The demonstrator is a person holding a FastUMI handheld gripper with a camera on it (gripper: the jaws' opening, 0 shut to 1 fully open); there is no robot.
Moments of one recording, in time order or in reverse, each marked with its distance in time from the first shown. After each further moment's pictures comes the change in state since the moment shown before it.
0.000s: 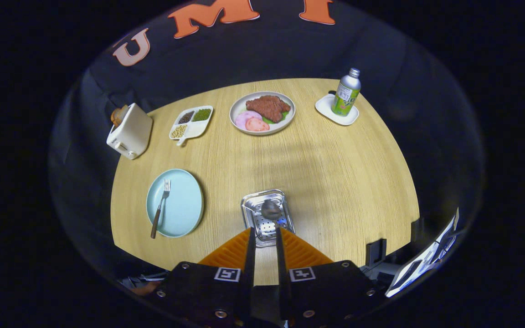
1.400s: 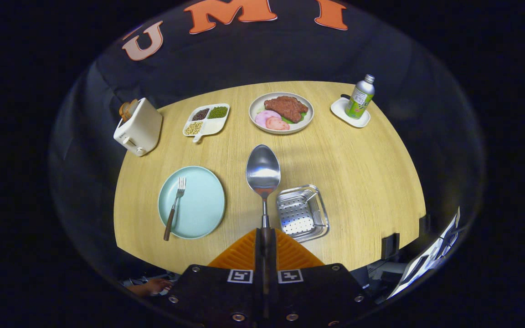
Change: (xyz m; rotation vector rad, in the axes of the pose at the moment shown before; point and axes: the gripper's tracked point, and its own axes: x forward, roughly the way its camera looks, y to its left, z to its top) arm 0.012 0.024 -0.031 -0.013 0.074 -0.044
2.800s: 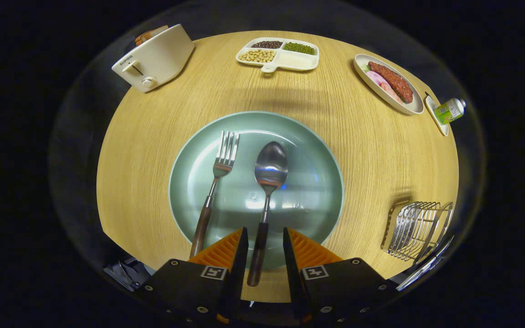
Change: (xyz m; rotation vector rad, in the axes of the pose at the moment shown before) arm 0.145 0.192 -0.042 -0.216 0.310 0.027
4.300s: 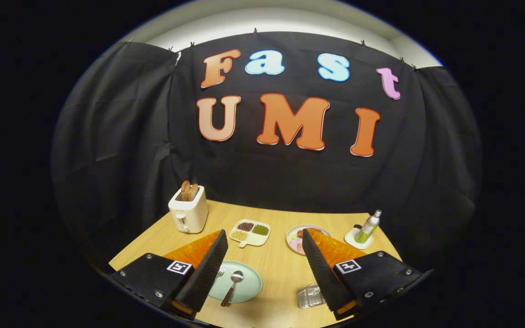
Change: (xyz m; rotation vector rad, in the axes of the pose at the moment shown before) arm -0.323 -0.055 0.047 -0.049 -1.080 -0.058
